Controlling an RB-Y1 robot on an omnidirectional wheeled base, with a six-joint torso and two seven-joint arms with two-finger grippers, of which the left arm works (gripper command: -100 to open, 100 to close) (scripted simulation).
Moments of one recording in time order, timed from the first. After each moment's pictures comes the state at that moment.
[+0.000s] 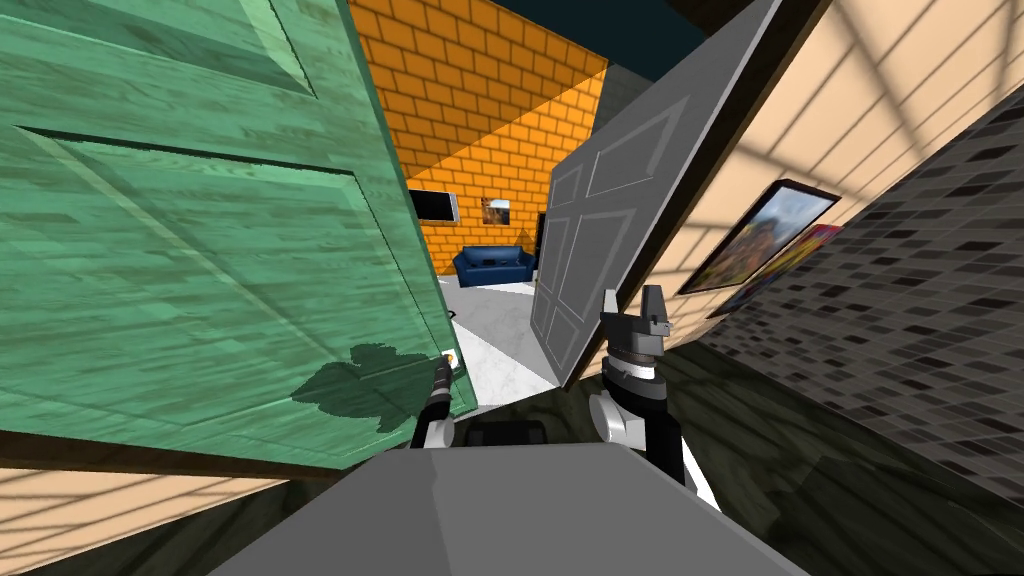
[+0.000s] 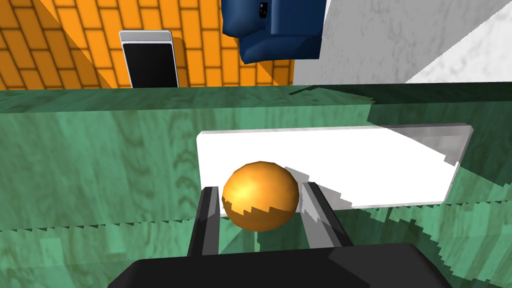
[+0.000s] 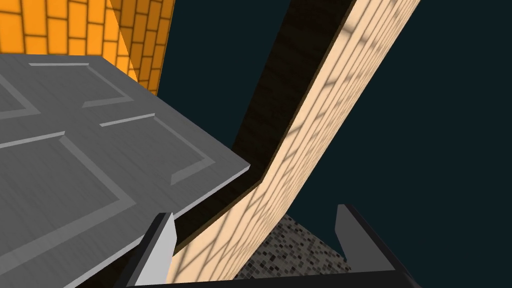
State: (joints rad) arm 0.10 0.10 -0.12 -0.92 0.53 -0.78 -0.29
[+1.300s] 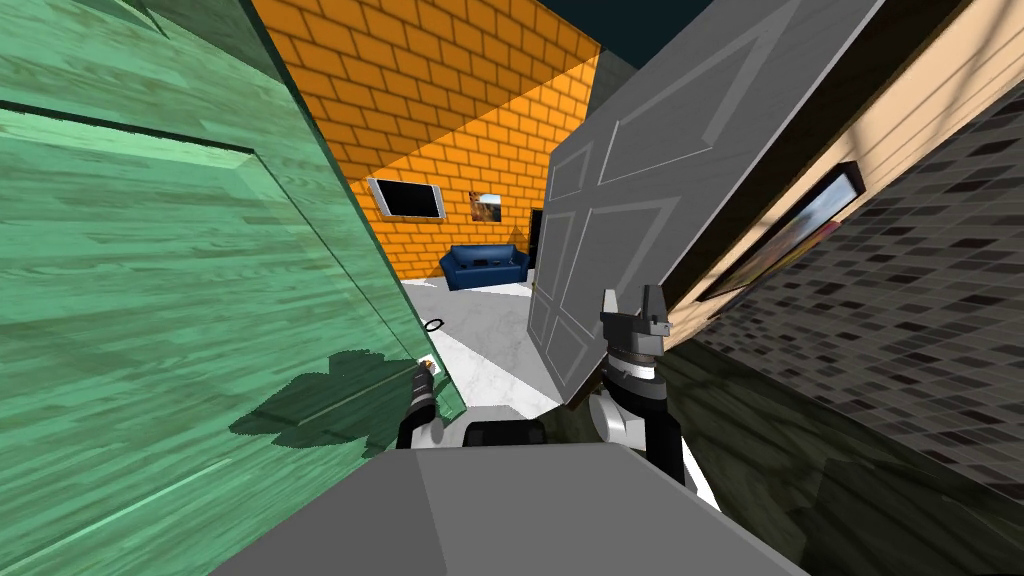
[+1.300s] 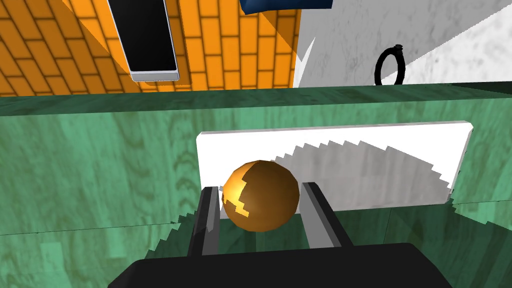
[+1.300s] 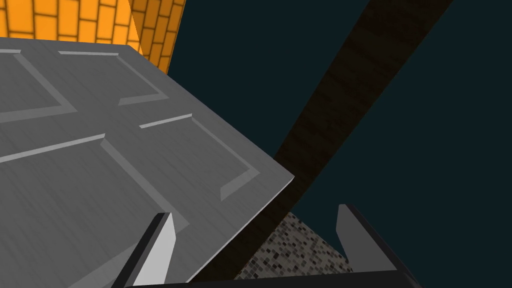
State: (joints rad) arm 0.13 0.08 0.04 -0.94 0.63 -0.81 -0.36
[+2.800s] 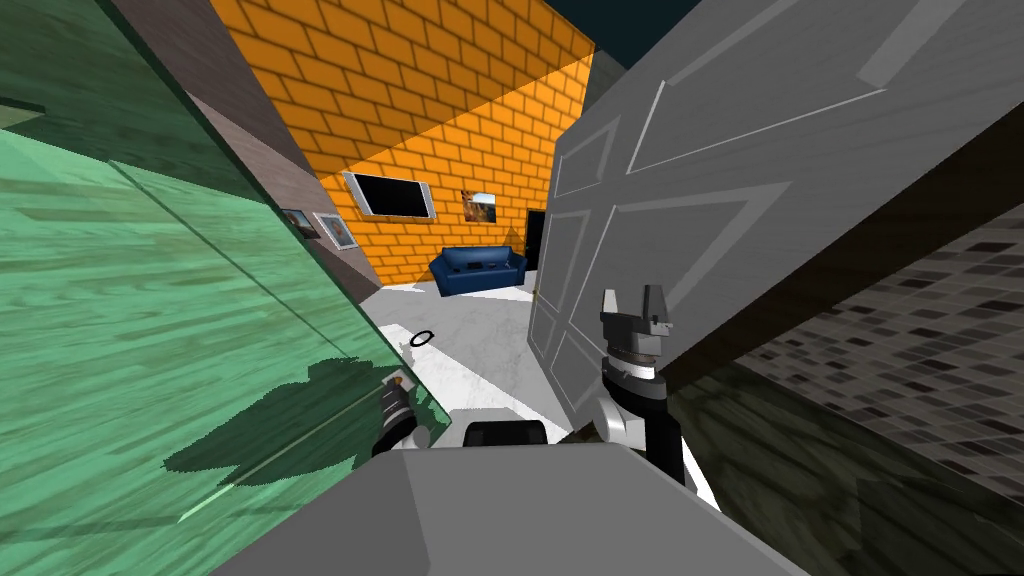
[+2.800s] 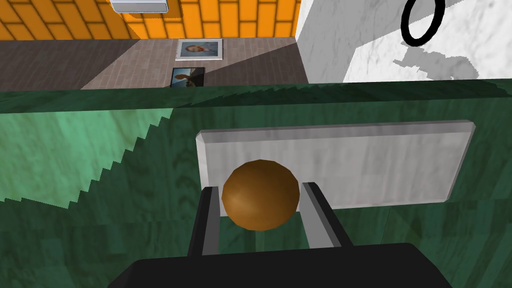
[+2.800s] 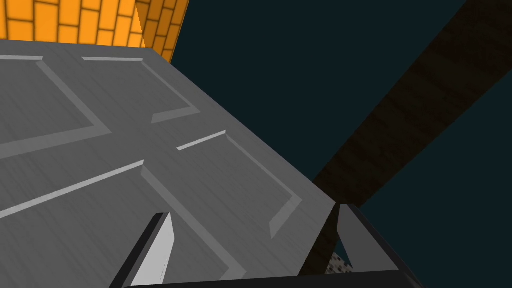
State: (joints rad) arm 0.17 0.05 0.23 -0.97 0.73 -0.84 -0.43
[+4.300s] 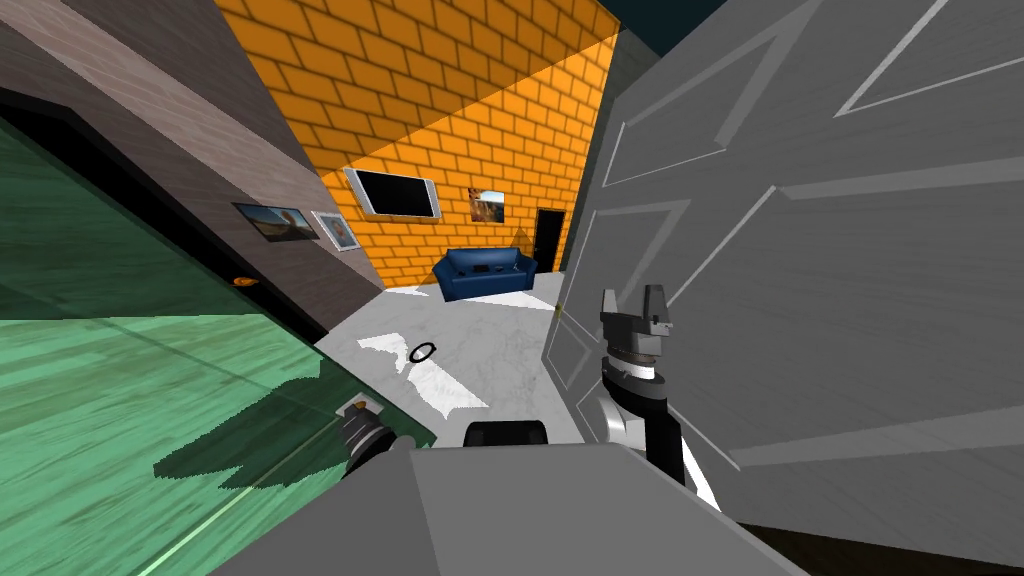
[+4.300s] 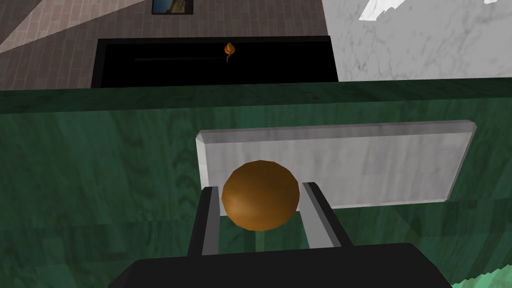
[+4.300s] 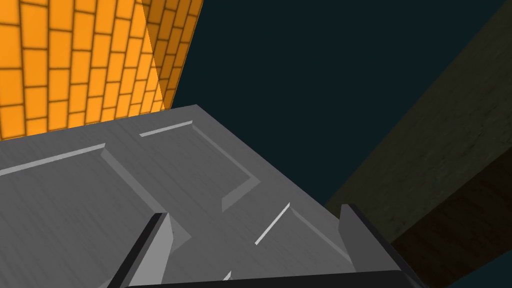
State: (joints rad) arm 0.20 0.04 0.37 -0.98 0.88 -0.89 -0.51
